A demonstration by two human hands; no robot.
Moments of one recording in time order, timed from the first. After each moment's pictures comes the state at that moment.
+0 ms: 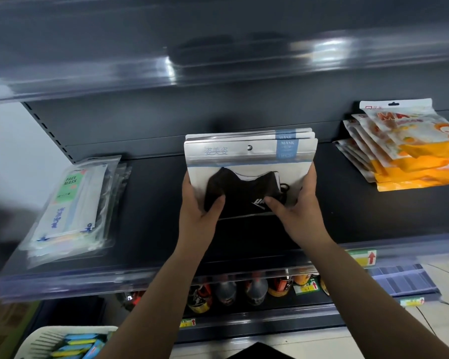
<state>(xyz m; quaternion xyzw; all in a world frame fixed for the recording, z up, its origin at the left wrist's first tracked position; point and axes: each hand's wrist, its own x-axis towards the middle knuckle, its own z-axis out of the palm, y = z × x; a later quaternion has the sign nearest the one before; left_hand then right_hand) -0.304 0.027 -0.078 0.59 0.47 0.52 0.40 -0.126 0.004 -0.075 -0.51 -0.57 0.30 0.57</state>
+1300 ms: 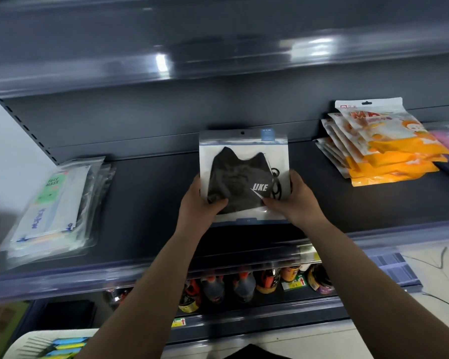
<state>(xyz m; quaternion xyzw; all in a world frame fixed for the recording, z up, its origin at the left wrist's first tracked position) -0.274 0.042 -0.080 0.62 0.57 0.37 0.39 -0.074 0.015 -0.082 -0.70 -0.53 0.29 0.38</state>
